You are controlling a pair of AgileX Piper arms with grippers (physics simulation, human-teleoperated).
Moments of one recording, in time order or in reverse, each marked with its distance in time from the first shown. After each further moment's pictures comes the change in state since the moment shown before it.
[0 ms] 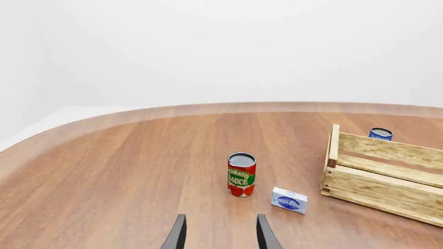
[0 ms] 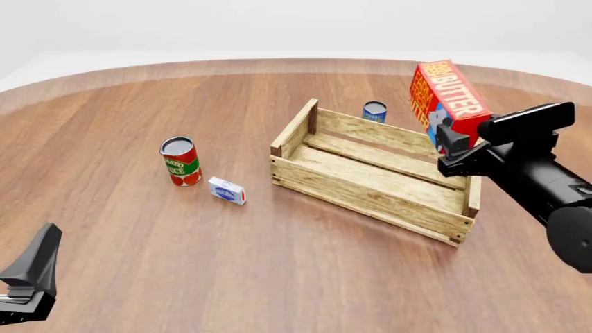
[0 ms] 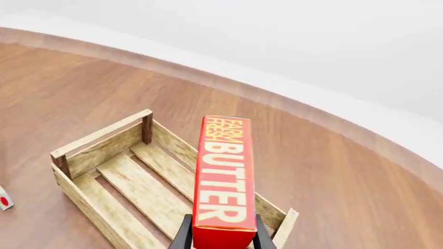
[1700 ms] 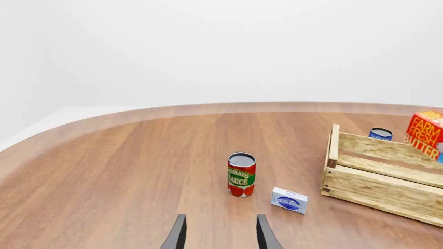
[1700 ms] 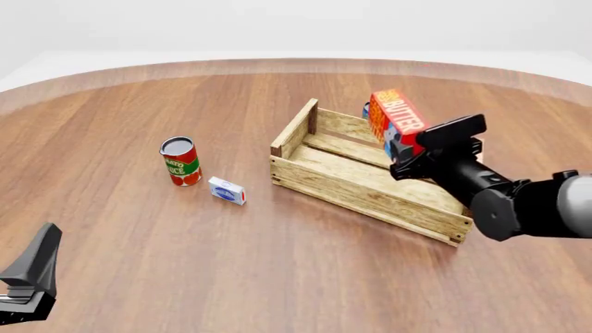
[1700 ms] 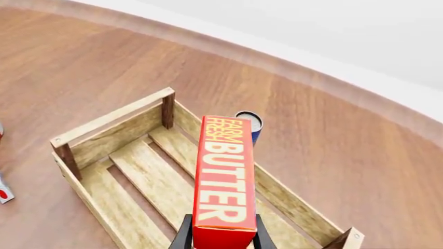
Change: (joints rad) left arm 0.000 0.000 0.000 0.000 0.000; right arm 0.075 0.400 -0.141 -0.147 0.027
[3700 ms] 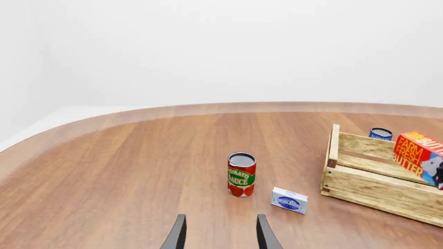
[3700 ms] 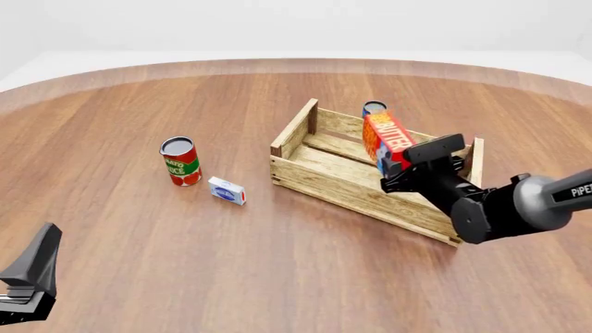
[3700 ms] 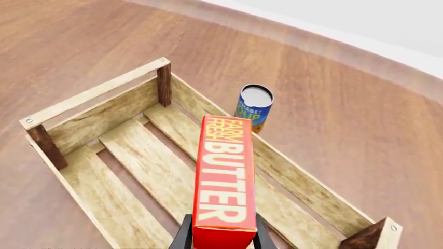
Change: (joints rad) left arm 0.000 0.000 0.000 0.000 0.000; right arm -0.005 0.193 -0.037 -0.077 0.031
